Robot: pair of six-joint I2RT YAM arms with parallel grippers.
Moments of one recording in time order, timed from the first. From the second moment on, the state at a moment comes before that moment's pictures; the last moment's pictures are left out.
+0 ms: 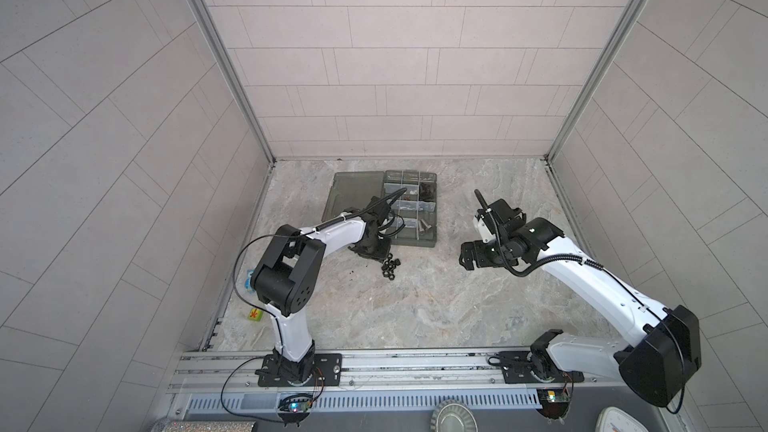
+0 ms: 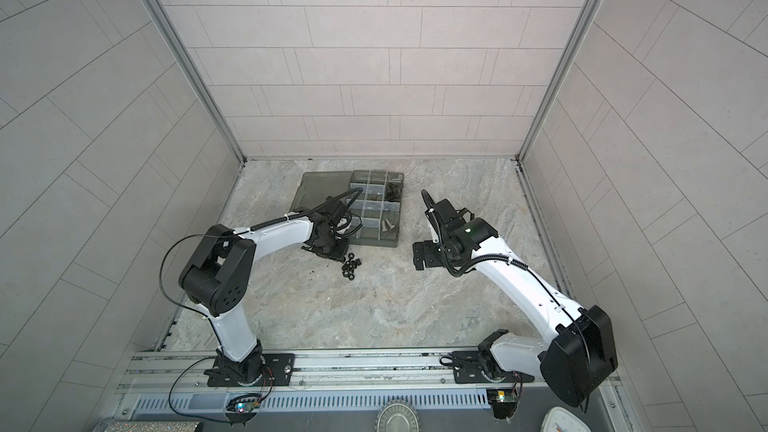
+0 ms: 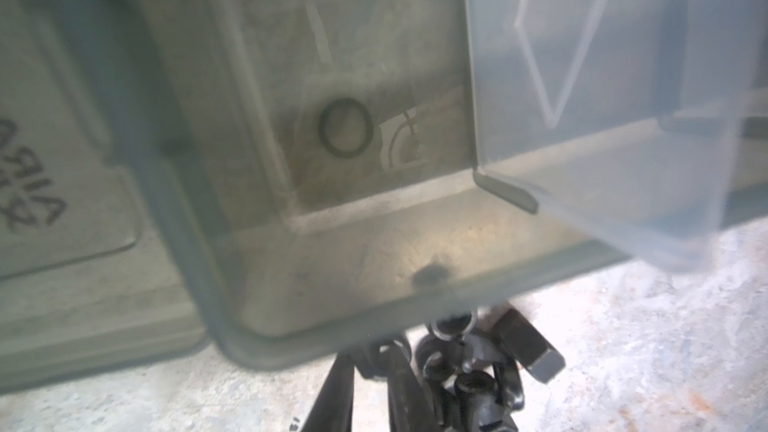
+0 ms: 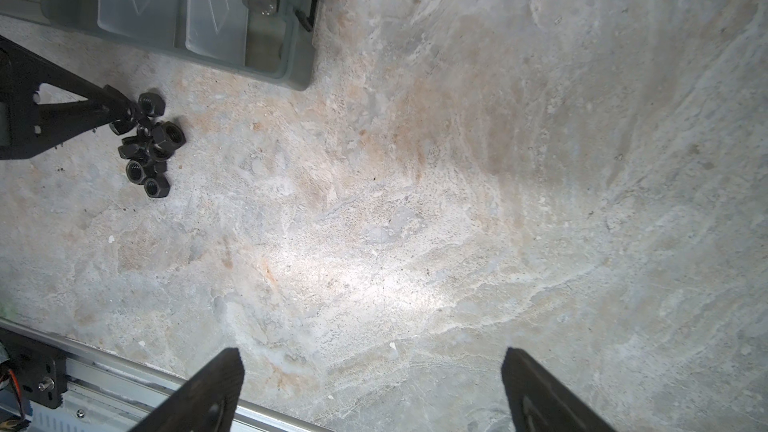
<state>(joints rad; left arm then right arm) -0.50 1.82 1.14 -0.71 0.13 -0.20 0.48 1.23 1.05 -1.01 -0.06 0.40</state>
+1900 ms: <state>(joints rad) -0.50 1.87 1.22 -0.75 0.11 -0.22 0.48 1.21 1.04 -1.01 -0.01 0.37</state>
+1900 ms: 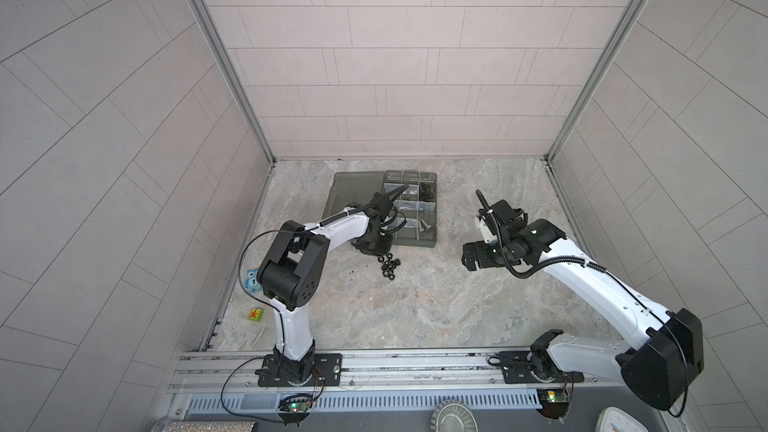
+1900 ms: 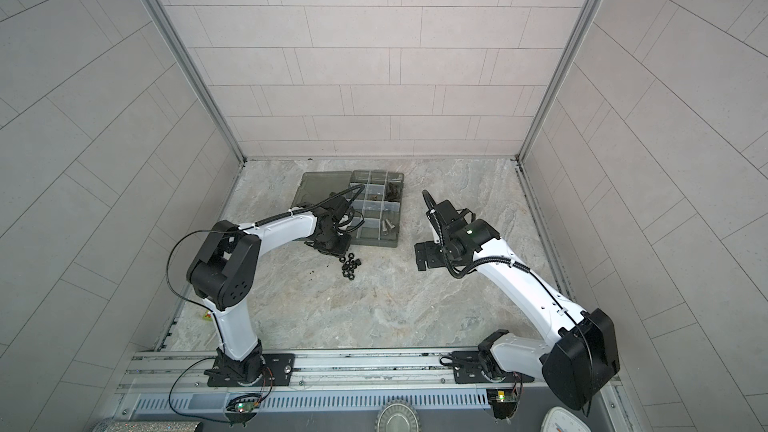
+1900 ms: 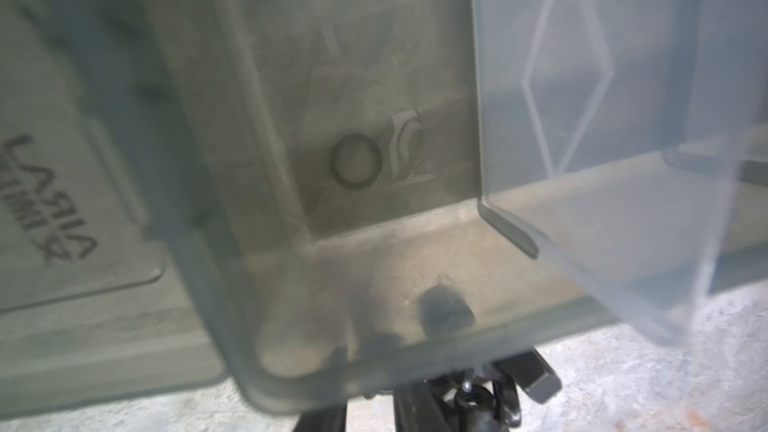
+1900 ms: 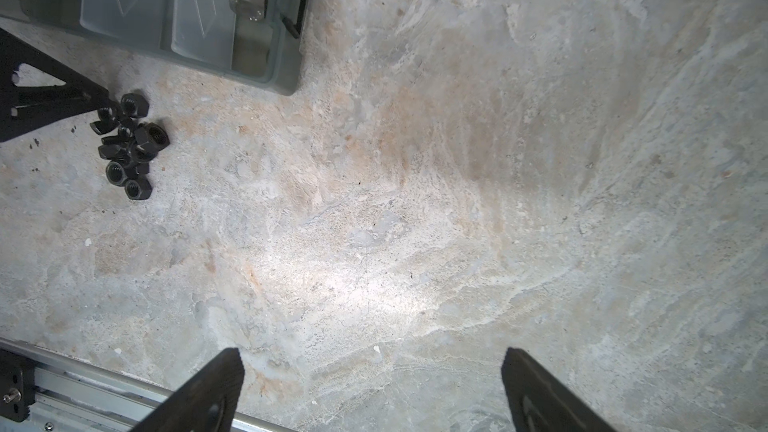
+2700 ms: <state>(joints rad) -0.50 1.87 1.24 -0.76 0.11 -0.23 0.47 1.20 1.02 -1.00 -0.01 0.35</state>
